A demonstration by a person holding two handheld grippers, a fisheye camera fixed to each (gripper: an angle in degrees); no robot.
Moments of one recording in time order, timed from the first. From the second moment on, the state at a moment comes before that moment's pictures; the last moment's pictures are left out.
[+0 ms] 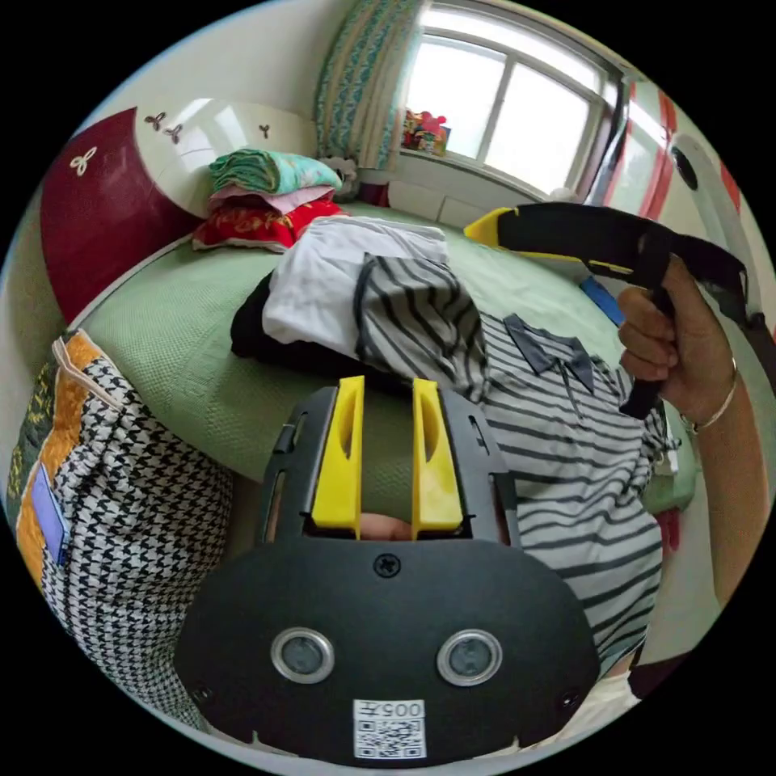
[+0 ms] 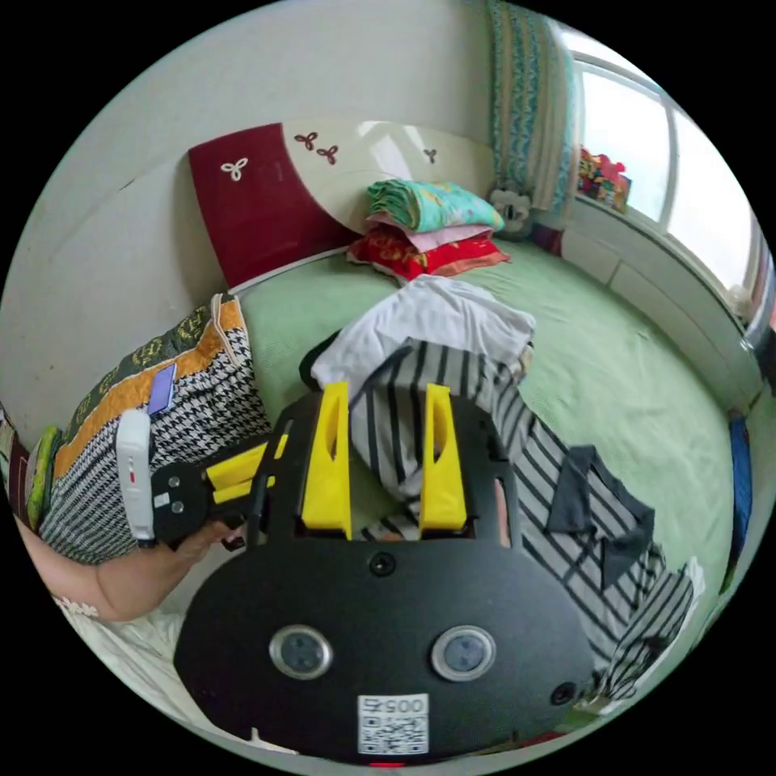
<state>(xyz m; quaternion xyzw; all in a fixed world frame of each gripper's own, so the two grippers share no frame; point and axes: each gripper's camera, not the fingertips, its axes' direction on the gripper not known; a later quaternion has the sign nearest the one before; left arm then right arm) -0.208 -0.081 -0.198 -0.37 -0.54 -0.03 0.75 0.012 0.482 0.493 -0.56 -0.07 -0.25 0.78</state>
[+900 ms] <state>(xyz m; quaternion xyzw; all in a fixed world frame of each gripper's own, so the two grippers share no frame) -0.177 -0.101 -0.158 -0.39 -0.42 0.04 0.82 0.079 0.418 0.623 -0.57 0.04 -0.17 0.80</state>
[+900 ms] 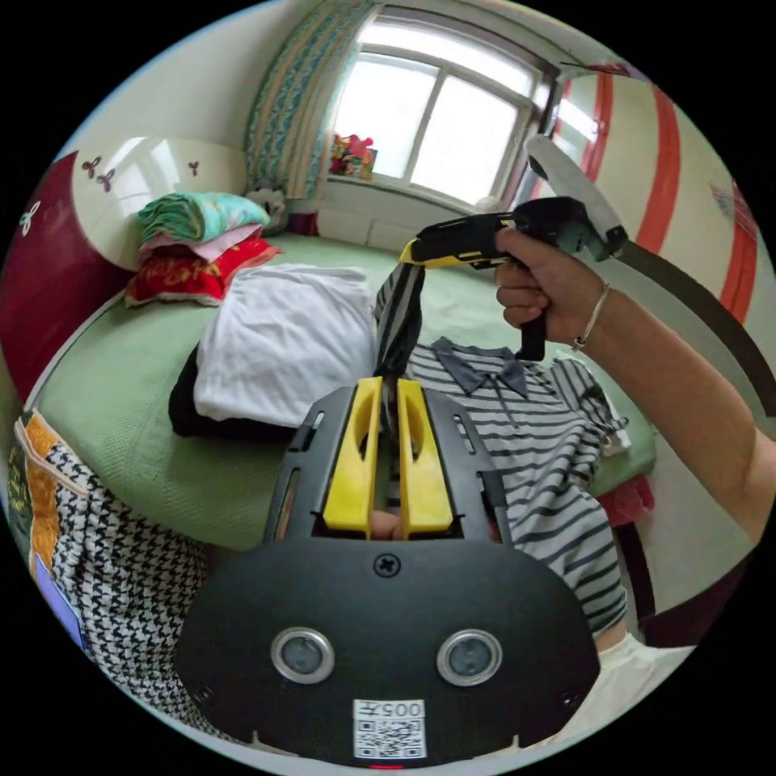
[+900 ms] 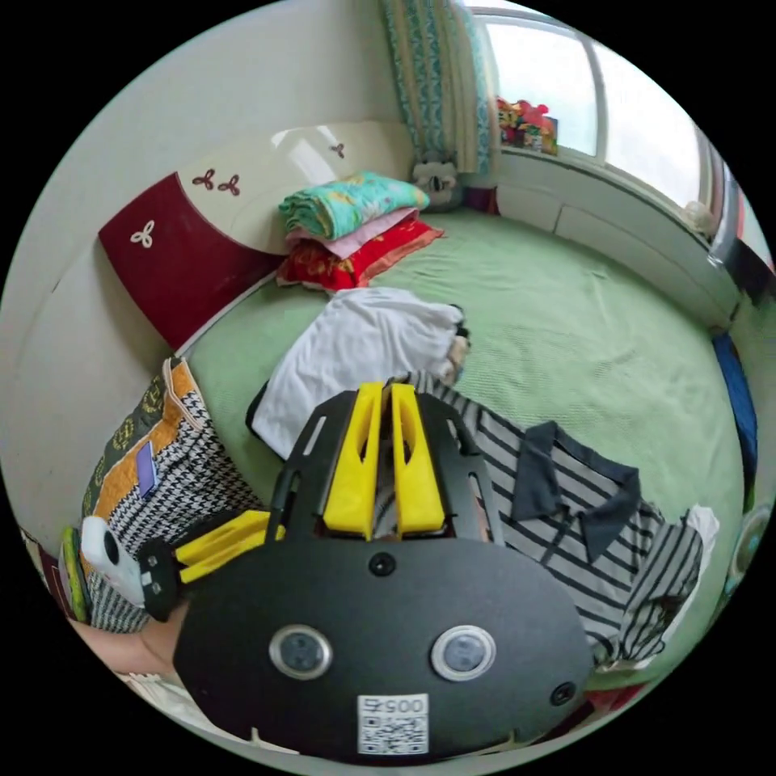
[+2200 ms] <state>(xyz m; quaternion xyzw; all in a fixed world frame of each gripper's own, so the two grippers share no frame) -0.261 0.038 -0.046 -0.54 -0.48 0.07 0.69 0.322 0.429 0.693 -0.67 0.13 0.02 0.73</state>
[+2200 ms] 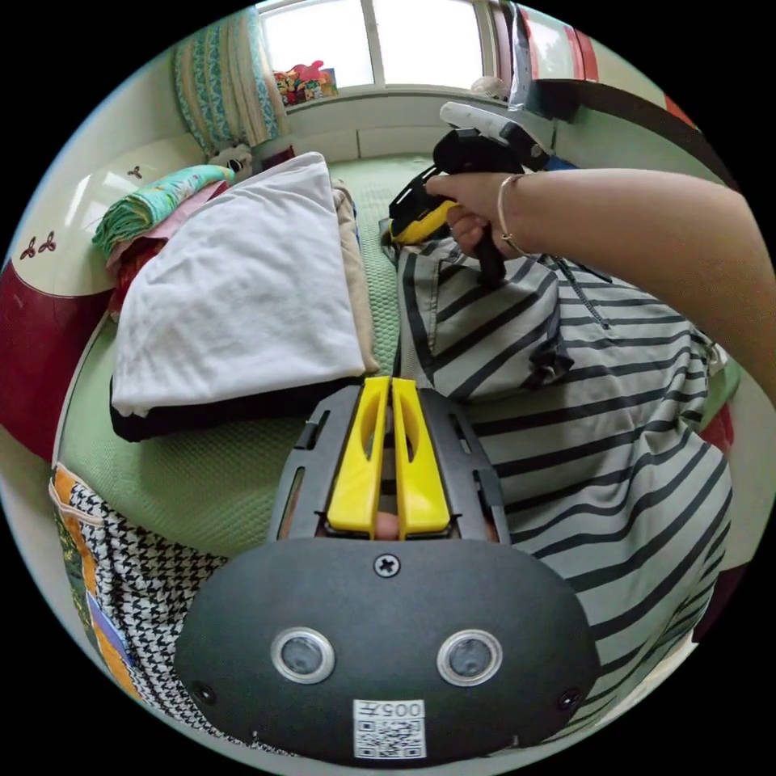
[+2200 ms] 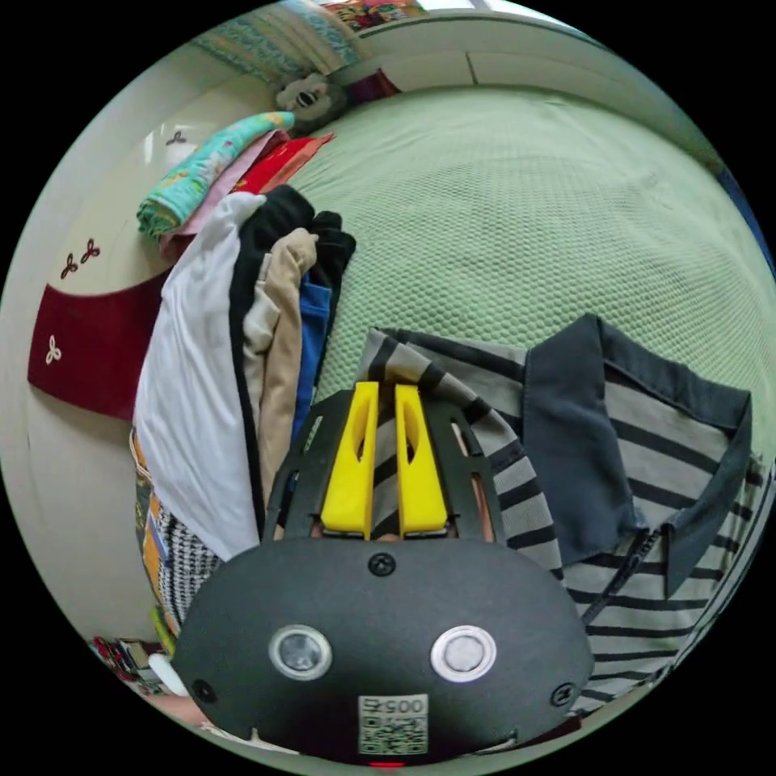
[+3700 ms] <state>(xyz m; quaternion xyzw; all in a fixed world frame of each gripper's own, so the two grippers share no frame) -0.230 0.139 0.143 -0.59 -0.29 0.02 0.75 0.424 0.108 0.353 -0.45 0.41 -0.13 0.78</state>
